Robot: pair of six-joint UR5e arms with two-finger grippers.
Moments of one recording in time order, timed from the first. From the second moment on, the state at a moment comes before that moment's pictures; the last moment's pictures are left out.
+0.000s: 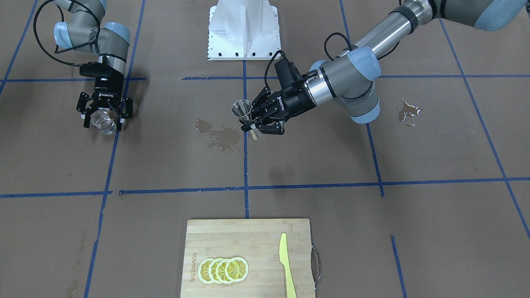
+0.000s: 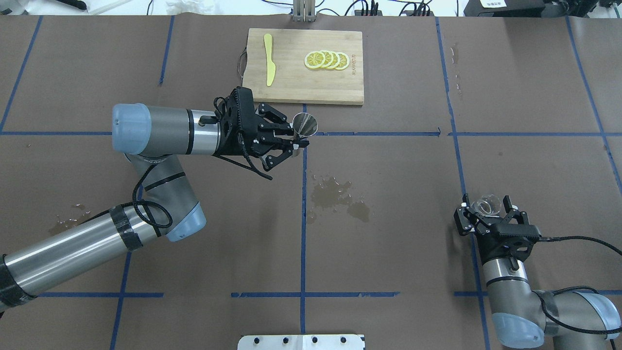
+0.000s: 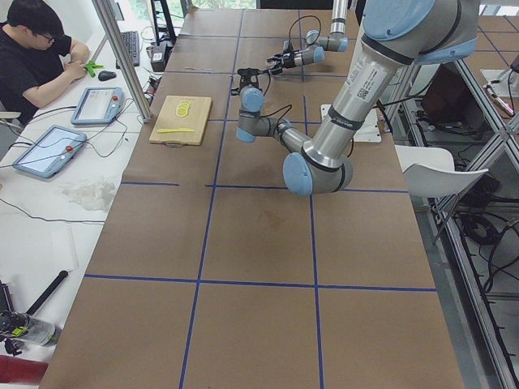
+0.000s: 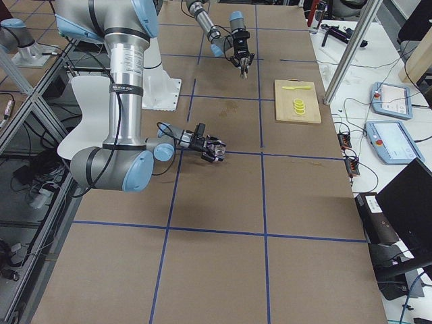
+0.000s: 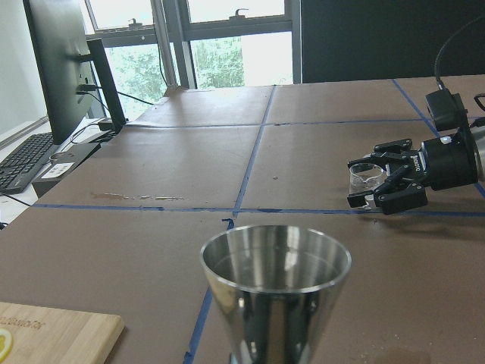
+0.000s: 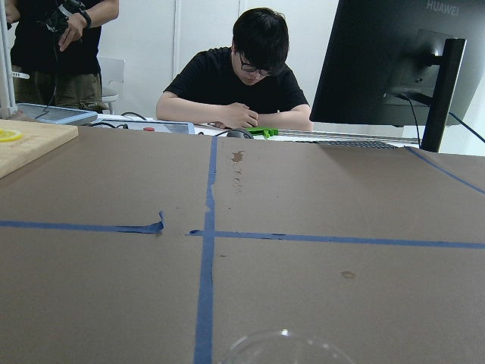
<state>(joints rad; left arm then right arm) -0.62 -2.23 -1.30 -3.07 -1.96 -0.16 0.07 -1.68 1.70 -1.04 0.37 1.70</state>
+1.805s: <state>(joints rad) -0.62 -2.23 -1.30 -3.08 -1.96 -0.16 0.04 -1.70 1.71 -1.03 0.33 1.77</state>
